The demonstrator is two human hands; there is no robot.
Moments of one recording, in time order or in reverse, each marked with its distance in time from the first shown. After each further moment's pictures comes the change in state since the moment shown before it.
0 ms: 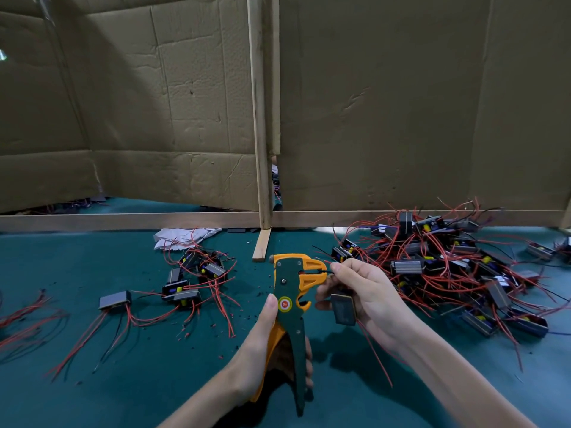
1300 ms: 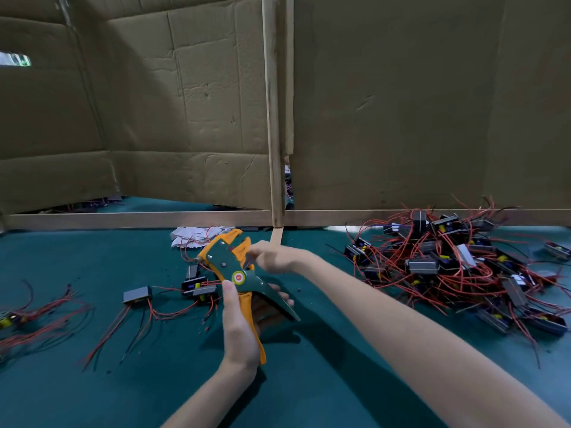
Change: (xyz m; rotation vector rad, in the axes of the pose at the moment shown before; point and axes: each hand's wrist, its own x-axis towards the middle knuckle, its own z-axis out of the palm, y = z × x) left_hand -0.007 0.005 -0.034 -0.123 0.337 0.230; right_hand 0.129 0.023 0.104 -1.196 -0.613 0.019
